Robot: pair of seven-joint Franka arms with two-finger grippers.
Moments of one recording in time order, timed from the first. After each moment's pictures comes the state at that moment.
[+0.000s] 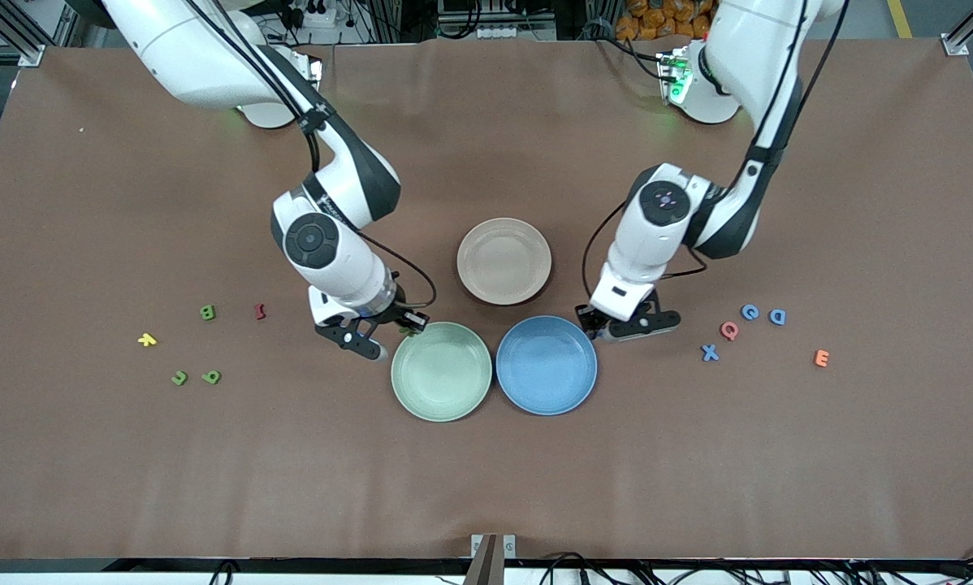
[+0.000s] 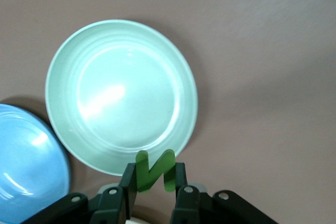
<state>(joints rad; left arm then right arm) -0.56 0.51 0.03 -1.95 0.08 2.72 -0.83 0.26 0.60 0.32 -1.64 -0.05 2.33 1.04</state>
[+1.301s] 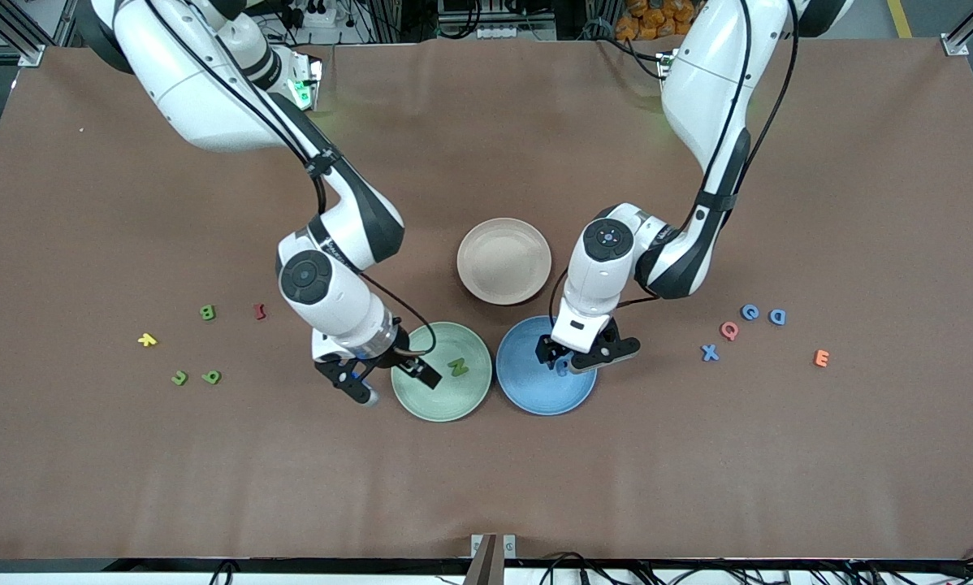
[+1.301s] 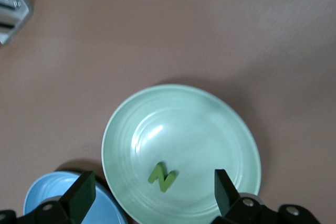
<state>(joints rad) -0.60 0.71 0.05 -1.70 0.18 2.67 -1.03 0.25 0.74 0.29 -1.43 -0.08 2.40 1.12</state>
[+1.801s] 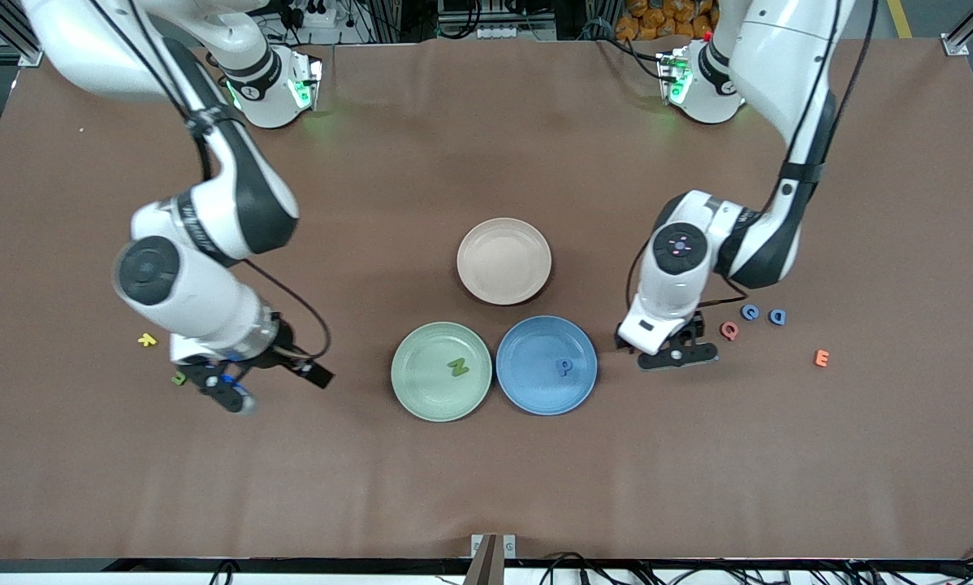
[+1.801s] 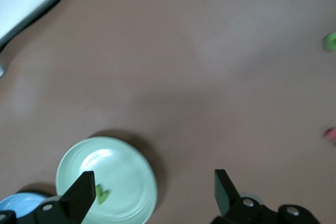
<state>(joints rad) -0.44 0.51 0.06 -1.86 0.26 2.40 -0.63 0.04 0.52 0.29 -1.46 -0.08 2.08 0.90</state>
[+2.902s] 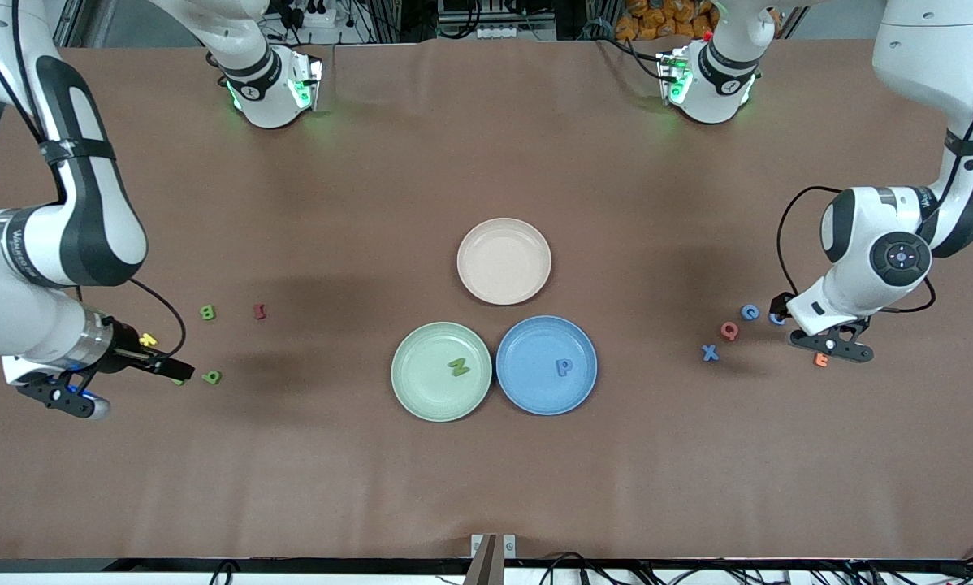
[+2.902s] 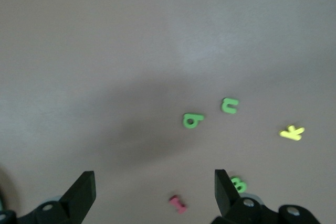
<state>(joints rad) 0.01 0.39 0.06 -2.08 0.26 2.46 0.21 -0.24 0.49 0.25 -1.57 -0.08 2.04 0.35</state>
